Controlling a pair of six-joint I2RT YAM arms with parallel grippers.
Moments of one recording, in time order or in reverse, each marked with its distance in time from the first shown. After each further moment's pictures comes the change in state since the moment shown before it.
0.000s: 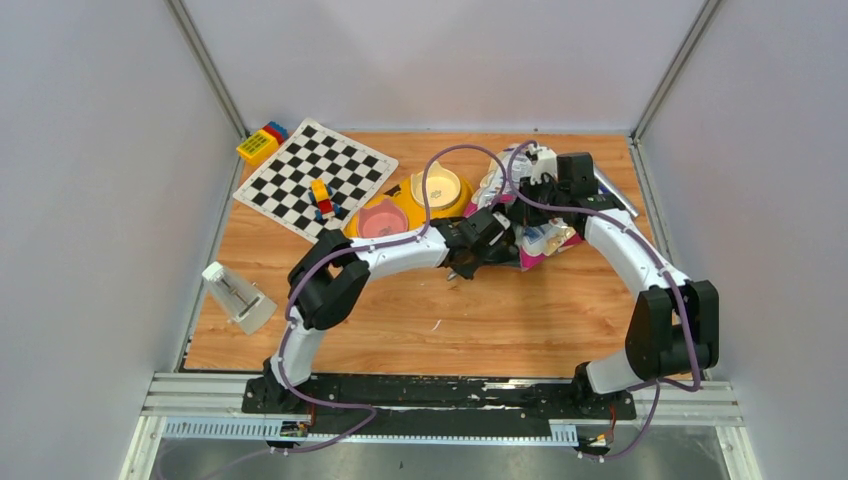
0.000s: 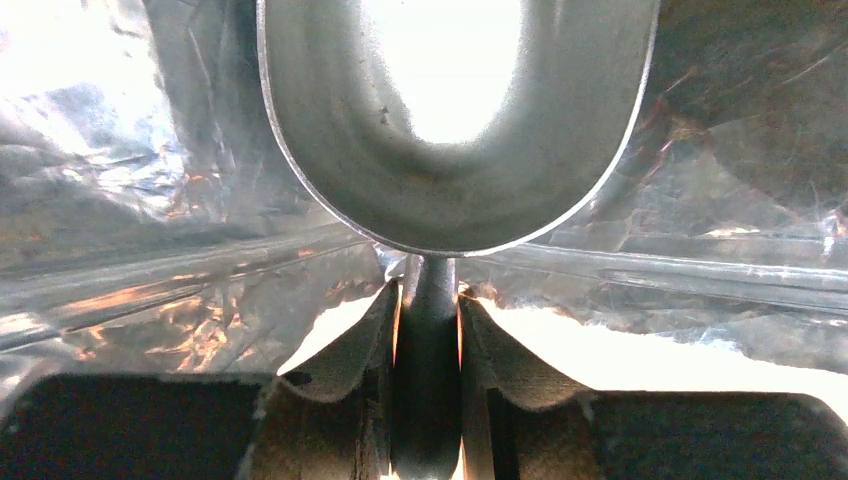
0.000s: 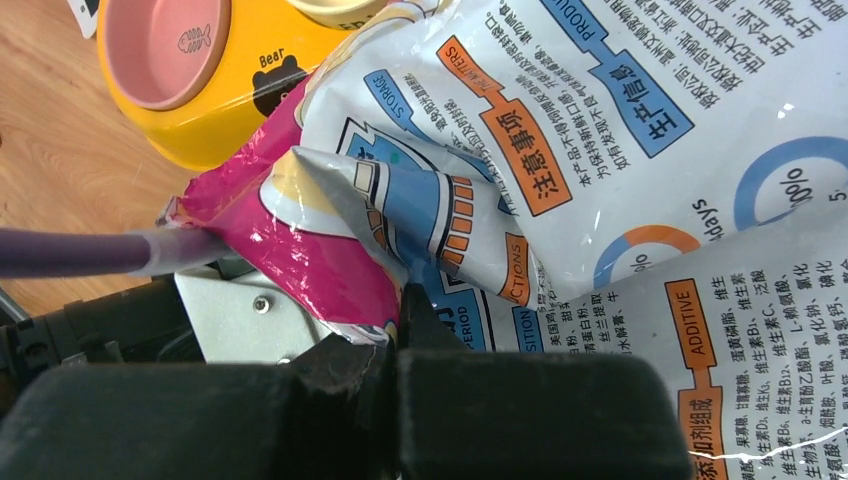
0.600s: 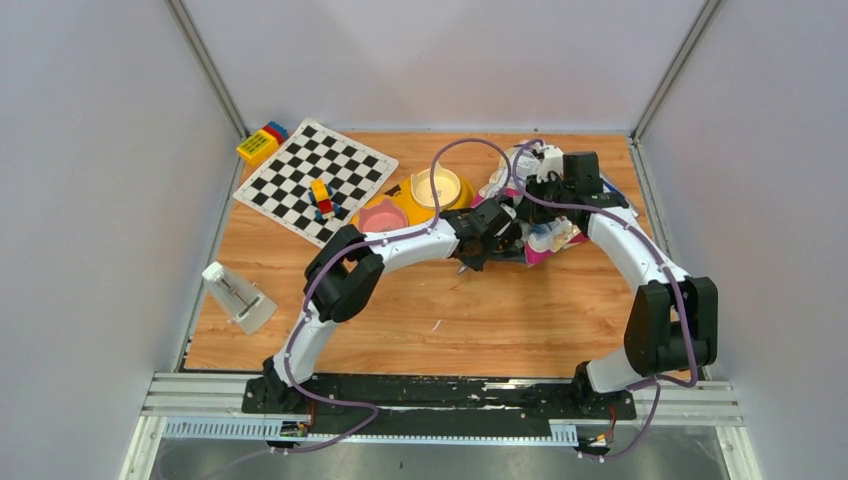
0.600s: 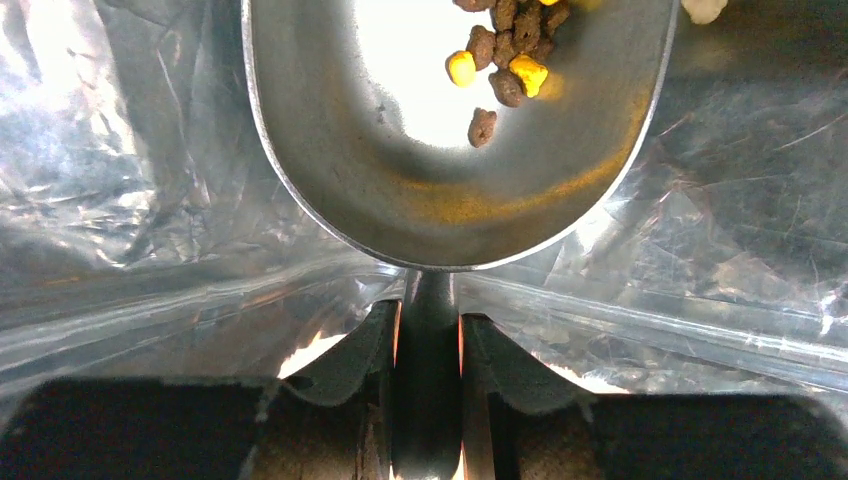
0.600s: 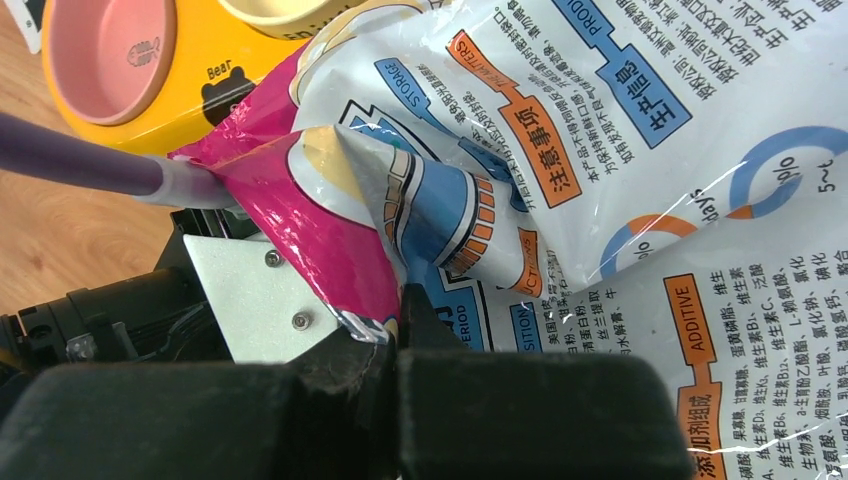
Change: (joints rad) left arm 0.025 0.106 0.122 0.003 0.037 -0.032; right arm -0.019 0.020 0.003 0.003 0.015 -0.028
